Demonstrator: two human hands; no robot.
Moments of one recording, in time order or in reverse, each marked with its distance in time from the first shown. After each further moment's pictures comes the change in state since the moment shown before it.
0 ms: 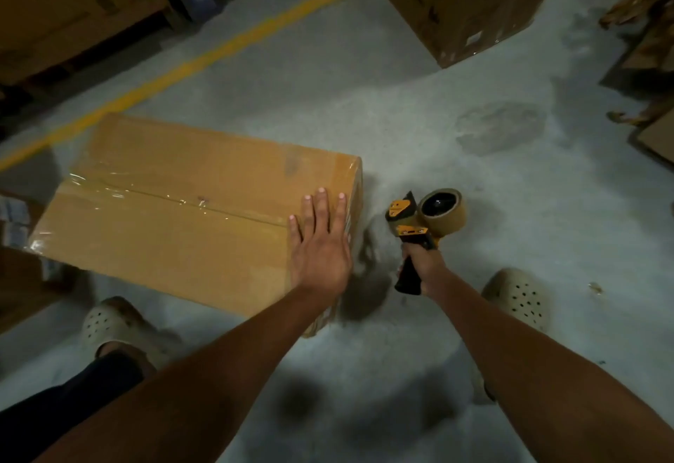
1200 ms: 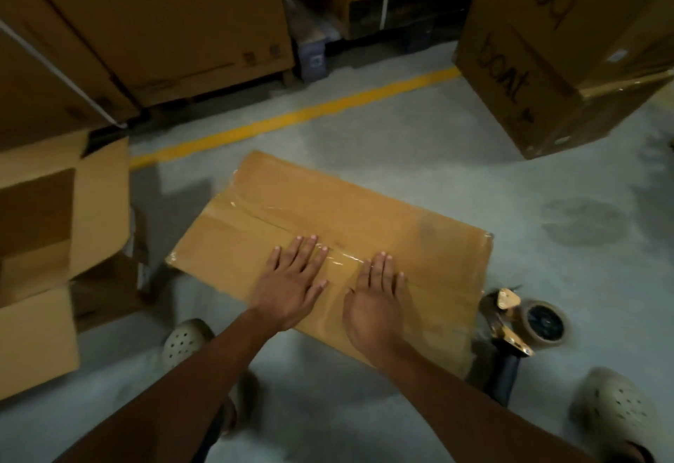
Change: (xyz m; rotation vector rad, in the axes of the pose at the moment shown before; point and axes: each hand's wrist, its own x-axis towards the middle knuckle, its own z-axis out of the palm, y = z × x) left_hand -0.009 -0.300 -0.043 0.072 -0.047 0.133; right_hand -0.162 0.035 0.289 -1.494 0.239 -1.011
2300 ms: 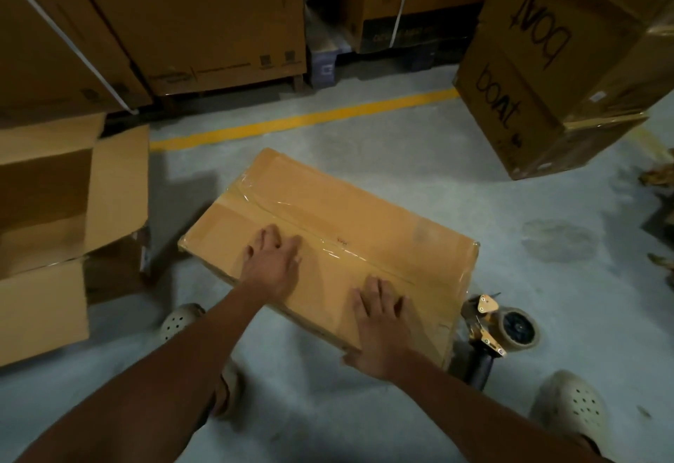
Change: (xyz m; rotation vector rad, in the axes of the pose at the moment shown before) left_hand -0.005 -0.017 -0.036 -0.247 -0.066 -0.323; right_hand -0.050 0.032 -0.023 -0.270 -0.280 -0.274
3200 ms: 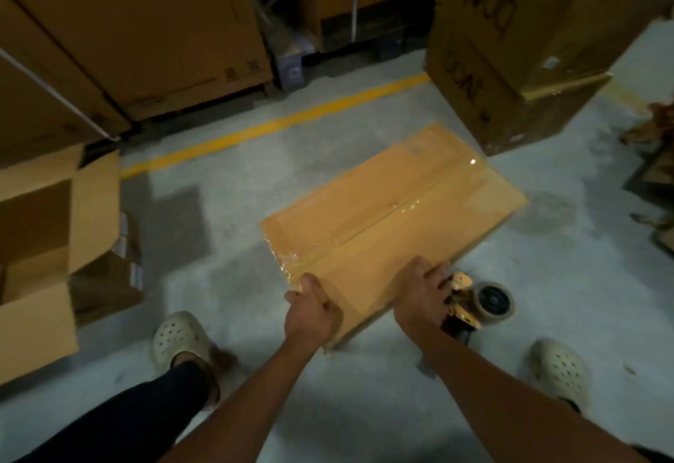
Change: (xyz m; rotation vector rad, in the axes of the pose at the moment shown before) left_hand -0.084 0.157 0.042 -0.381 -0.168 -0.350; right_hand -0.021 0.109 -0.004 0.595 0.168 0.691
